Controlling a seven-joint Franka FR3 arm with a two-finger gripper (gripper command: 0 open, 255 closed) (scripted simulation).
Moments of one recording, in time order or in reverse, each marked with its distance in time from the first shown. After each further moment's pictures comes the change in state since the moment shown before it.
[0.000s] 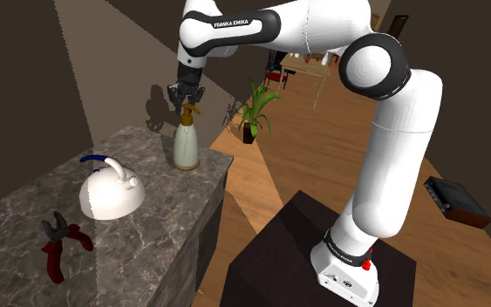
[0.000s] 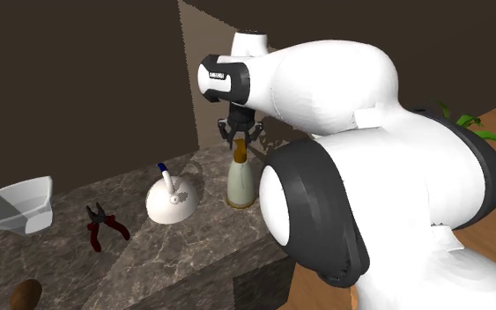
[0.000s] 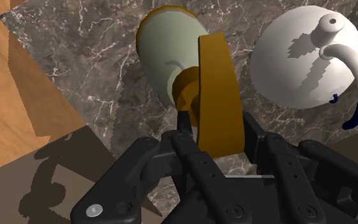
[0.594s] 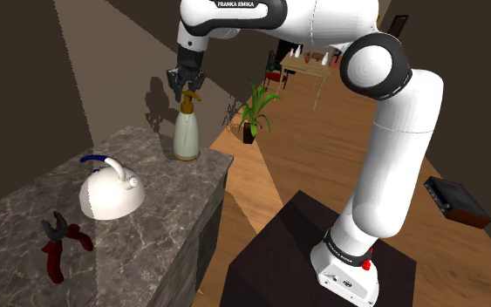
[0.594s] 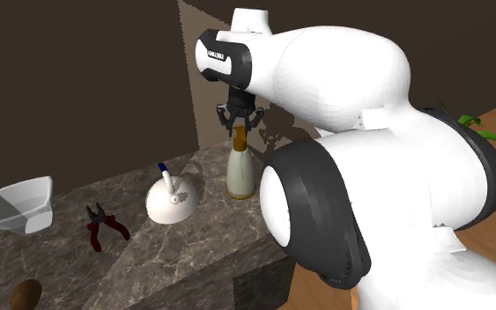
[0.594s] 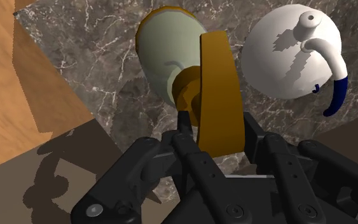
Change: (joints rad) arm 0.000 -0.005 0.000 0.116 -0.003 -0.120 0.009
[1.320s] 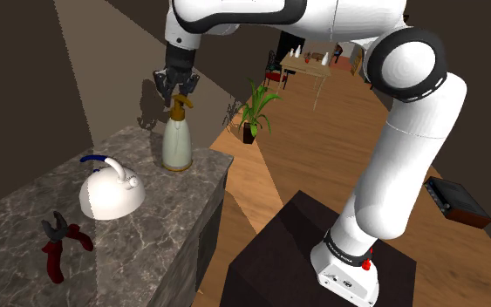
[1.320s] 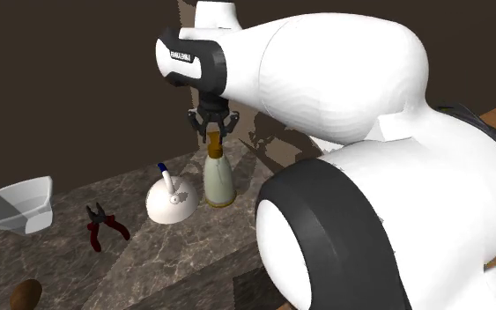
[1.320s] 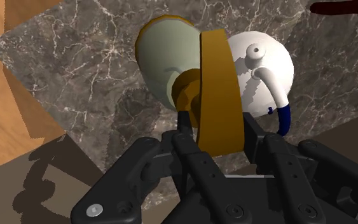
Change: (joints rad) arm 0.083 -0.125 0.054 -0.125 -0.012 0.012 0.140
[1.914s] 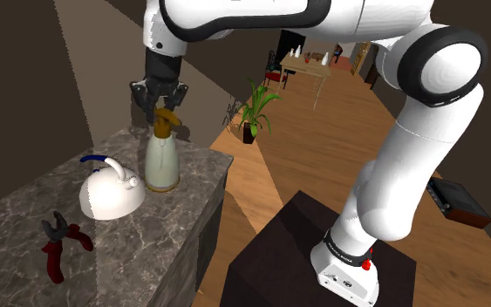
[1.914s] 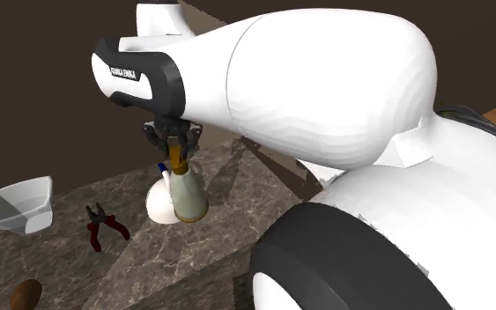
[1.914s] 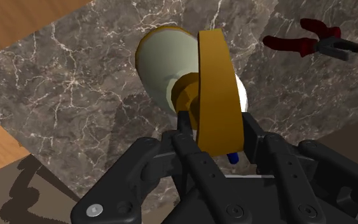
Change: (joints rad) arm 0.102 -0.088 0.086 -0.105 -0.015 0.029 0.192
